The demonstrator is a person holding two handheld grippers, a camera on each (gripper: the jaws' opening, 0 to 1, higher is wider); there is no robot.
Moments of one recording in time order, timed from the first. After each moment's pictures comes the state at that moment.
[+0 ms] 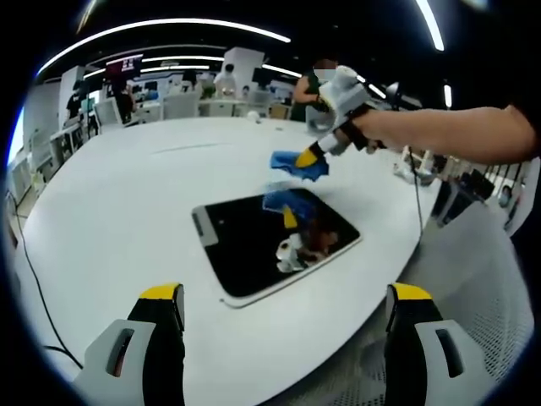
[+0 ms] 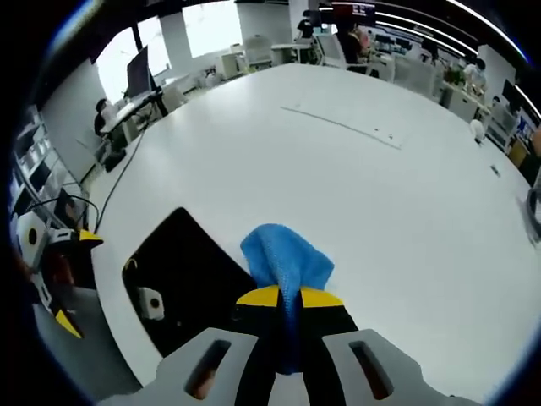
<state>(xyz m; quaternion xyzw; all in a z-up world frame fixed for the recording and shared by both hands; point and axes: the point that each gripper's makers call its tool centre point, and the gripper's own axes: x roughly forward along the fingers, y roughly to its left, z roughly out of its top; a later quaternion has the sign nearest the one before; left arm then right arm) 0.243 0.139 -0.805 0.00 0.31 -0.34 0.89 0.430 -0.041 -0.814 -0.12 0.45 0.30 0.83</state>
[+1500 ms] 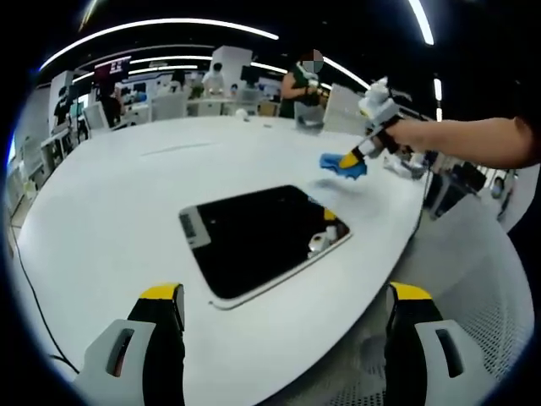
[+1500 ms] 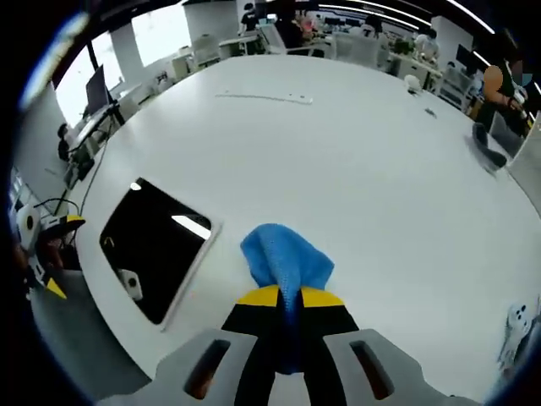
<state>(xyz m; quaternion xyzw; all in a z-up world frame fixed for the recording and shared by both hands) 0.237 0.129 -0.807 0.01 0.31 -0.37 0.88 0.376 -0.176 -0.814 -0.09 0.48 0.18 0.85</state>
